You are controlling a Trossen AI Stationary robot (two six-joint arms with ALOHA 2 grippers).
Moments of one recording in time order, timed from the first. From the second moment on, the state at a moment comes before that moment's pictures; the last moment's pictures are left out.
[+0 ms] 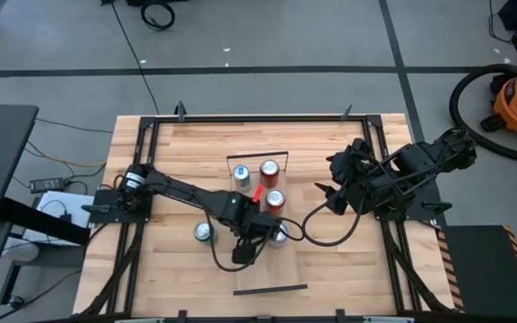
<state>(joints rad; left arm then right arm) -0.29 2.02 1.87 -1.16 0.00 -0.20 0.49 1.41 1.78 -1.45 0.74 0.72</state>
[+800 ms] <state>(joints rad) -0.27 2.02 2.18 -1.46 -0.05 -0.28 0.49 1.41 1.78 -1.45 0.73 0.71</state>
